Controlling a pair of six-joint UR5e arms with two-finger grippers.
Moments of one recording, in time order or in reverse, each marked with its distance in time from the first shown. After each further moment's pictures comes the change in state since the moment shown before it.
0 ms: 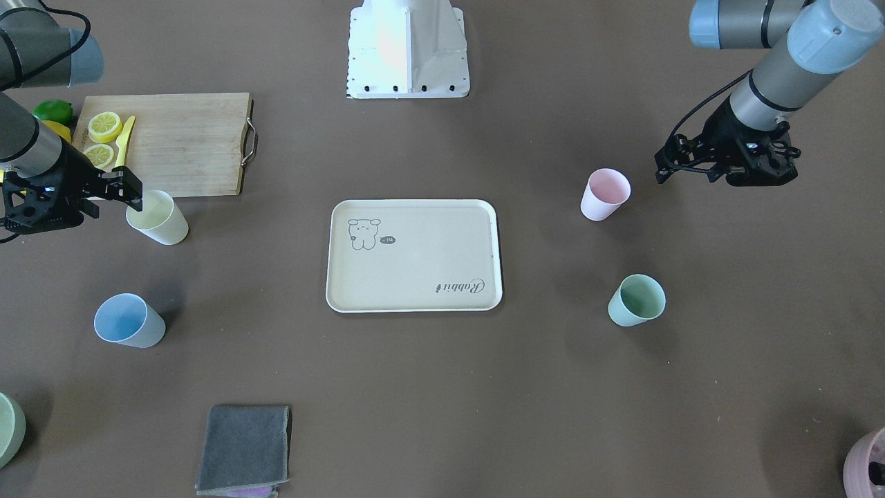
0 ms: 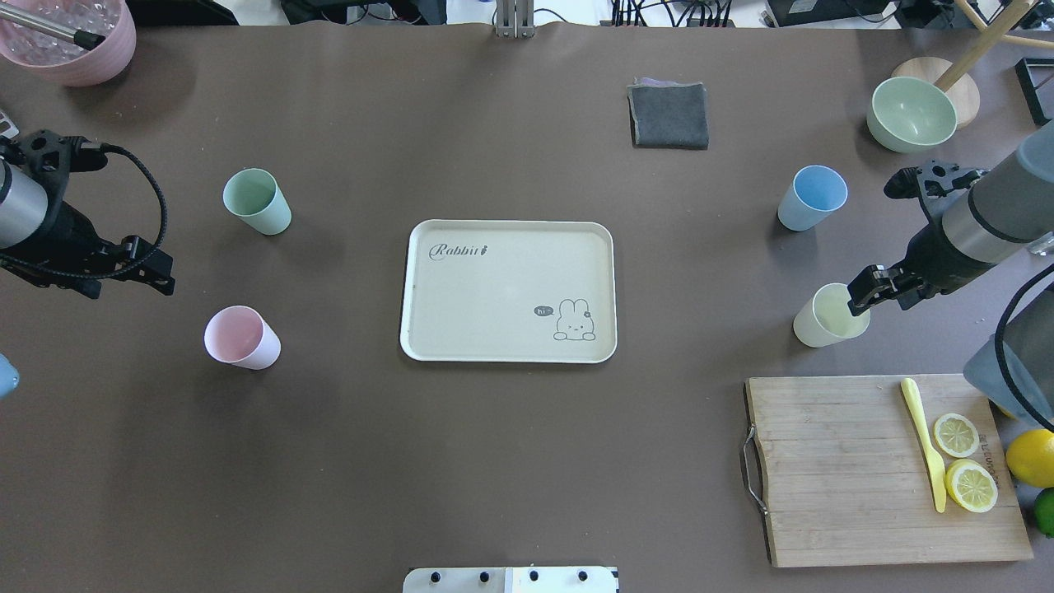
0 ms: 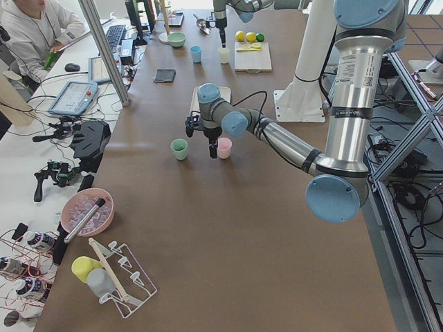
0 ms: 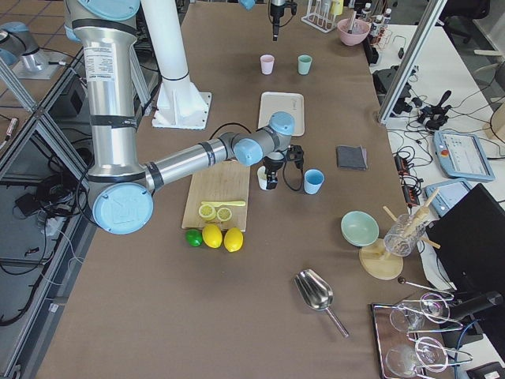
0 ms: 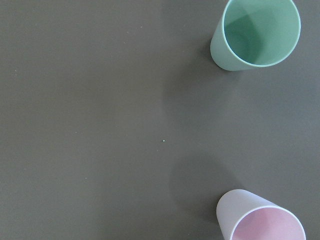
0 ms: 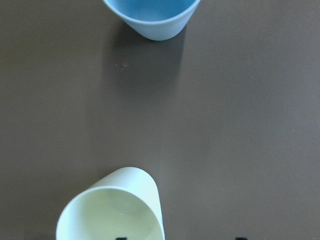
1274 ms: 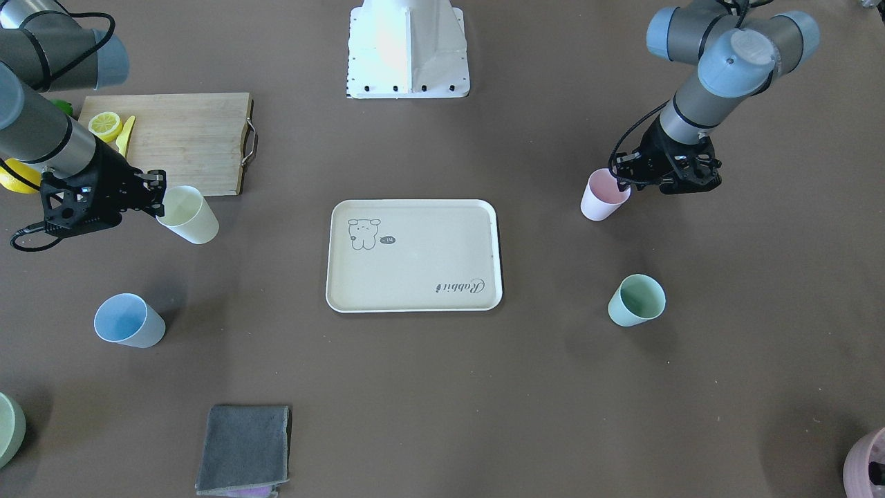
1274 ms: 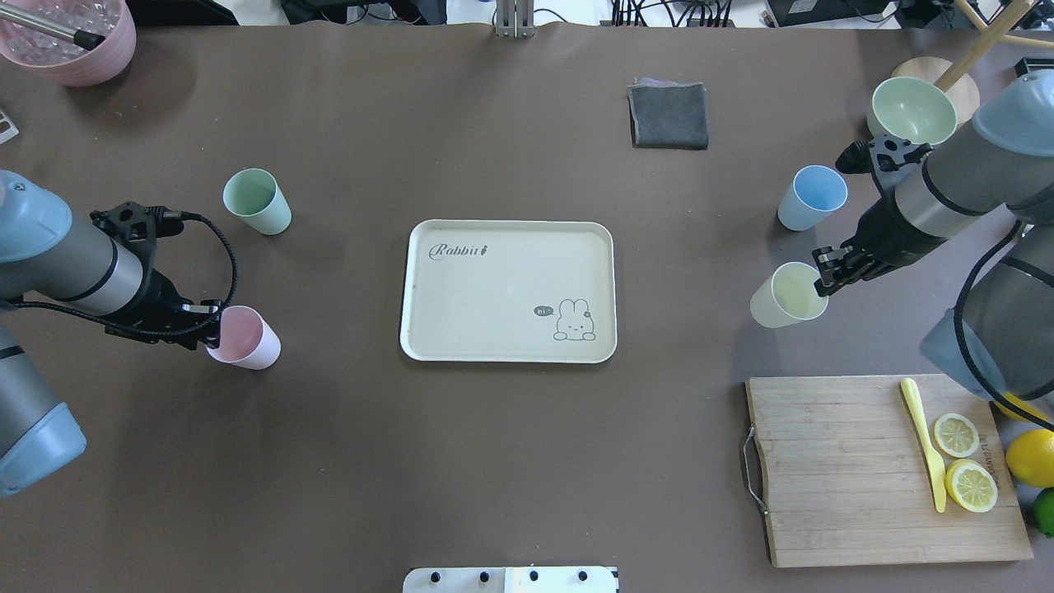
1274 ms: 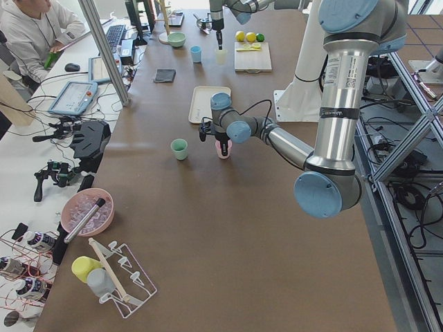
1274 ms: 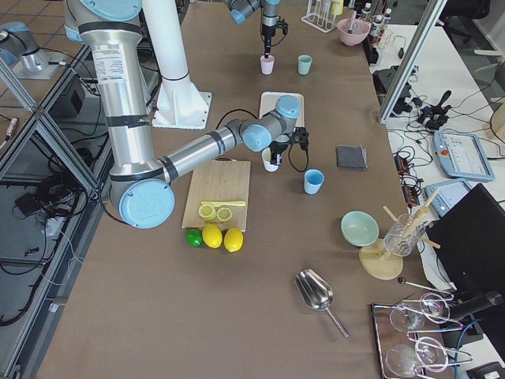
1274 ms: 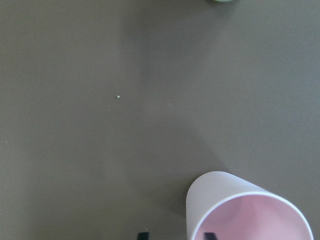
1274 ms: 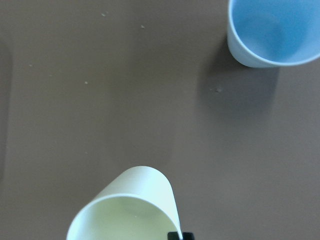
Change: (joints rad) left arm 0.182 -0.017 0.077 -0.151 0.097 -0.222; right arm -0.013 0.139 0.003 -0.014 0.060 0.085
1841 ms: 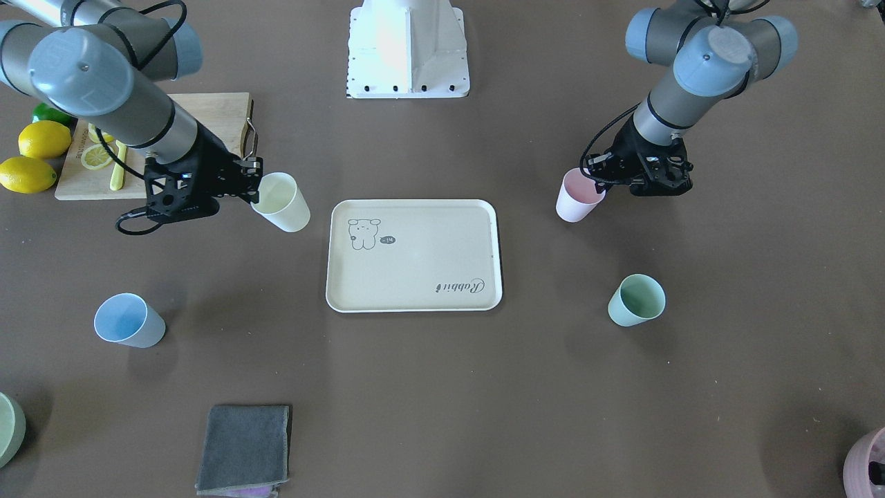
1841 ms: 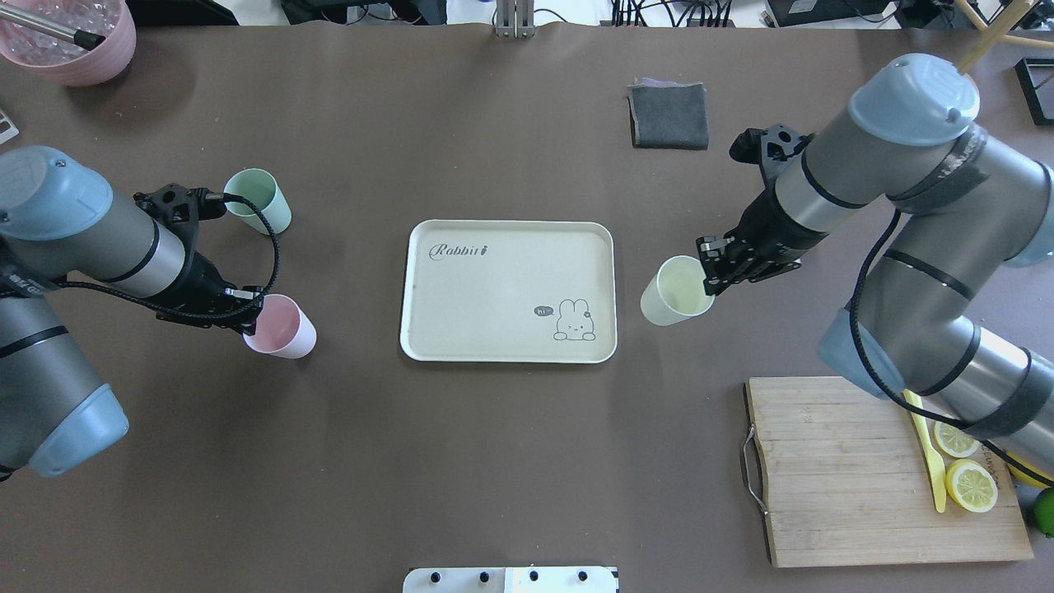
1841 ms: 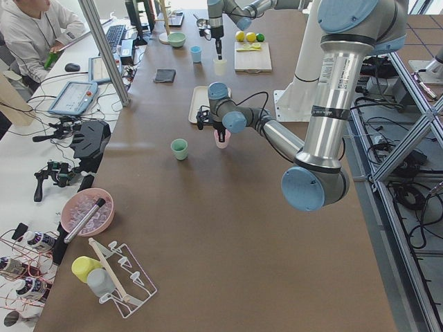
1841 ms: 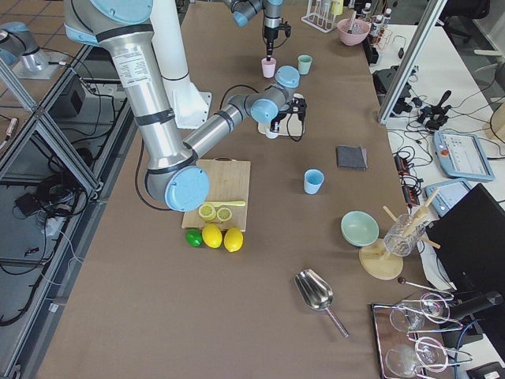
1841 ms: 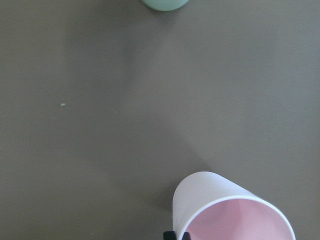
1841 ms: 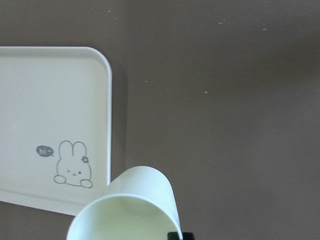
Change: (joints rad) left arm 0.005 -0.131 0.014 0.045 -0.029 -0.011; right arm -0.143 0.194 -0.015 0.003 -0.017 0.305
